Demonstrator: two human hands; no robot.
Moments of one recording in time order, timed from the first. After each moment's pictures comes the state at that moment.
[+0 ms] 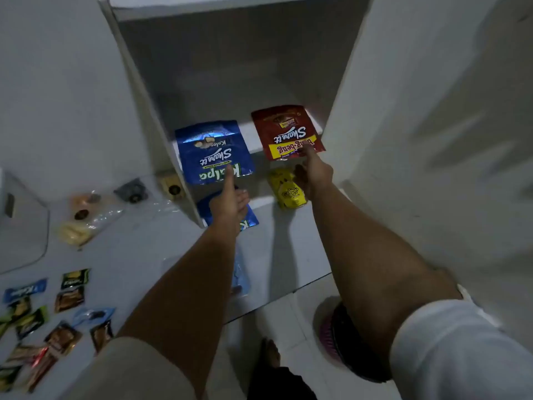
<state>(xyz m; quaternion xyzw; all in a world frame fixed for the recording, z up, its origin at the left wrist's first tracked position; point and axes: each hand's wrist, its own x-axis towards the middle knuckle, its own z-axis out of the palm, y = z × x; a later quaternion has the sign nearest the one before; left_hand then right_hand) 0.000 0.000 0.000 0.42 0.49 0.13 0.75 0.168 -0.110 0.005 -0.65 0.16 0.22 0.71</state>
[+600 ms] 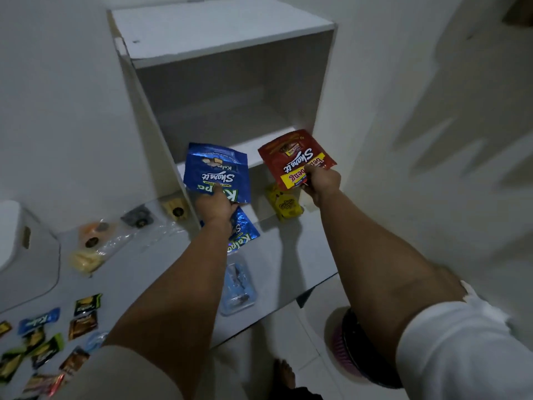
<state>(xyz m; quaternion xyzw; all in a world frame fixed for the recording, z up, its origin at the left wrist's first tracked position) -0.022 0.008 0.045 0.44 0.46 0.28 0.72 0.138 -0.152 0.047 -0.64 0.14 0.17 0.74</state>
